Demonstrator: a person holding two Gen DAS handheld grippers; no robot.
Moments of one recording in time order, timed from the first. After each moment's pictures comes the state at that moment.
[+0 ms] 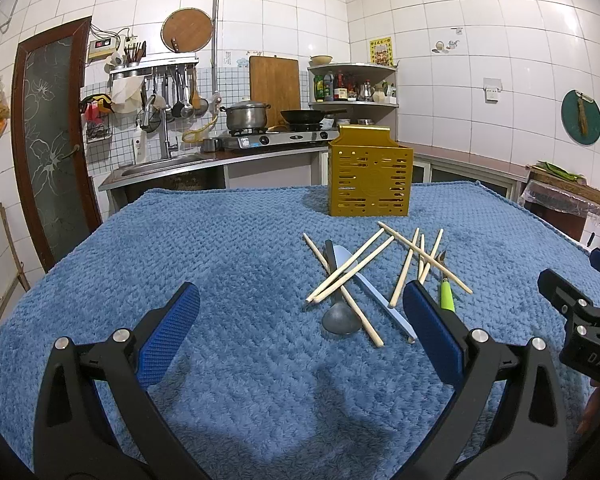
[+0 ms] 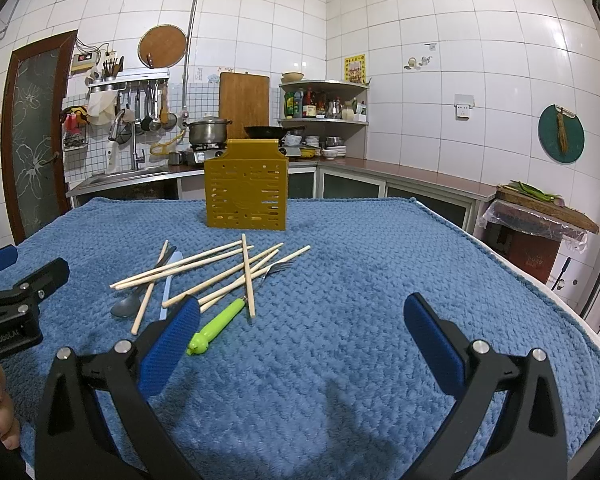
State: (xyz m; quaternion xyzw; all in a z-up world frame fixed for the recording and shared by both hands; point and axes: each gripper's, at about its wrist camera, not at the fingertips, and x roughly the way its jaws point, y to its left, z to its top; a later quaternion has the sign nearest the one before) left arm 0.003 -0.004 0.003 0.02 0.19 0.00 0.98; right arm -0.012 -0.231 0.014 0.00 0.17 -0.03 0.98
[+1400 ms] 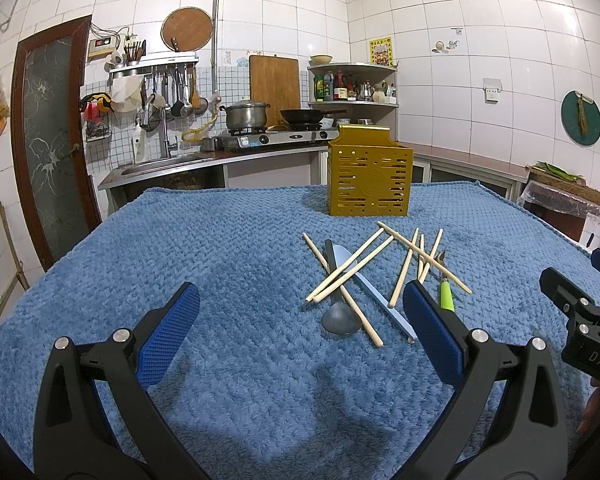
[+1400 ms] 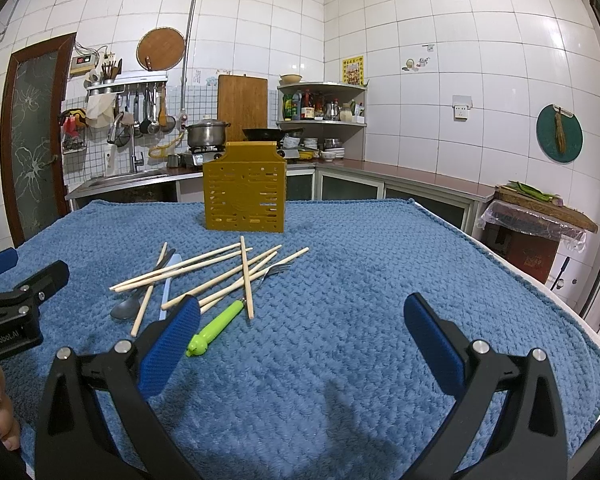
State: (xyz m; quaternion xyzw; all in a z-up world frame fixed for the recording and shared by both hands) left arm 0.002 -0.004 0.003 0.01 0.19 -0.01 0.98; right arm -0.009 -0.236 0.009 0.01 0.17 -0.03 0.99
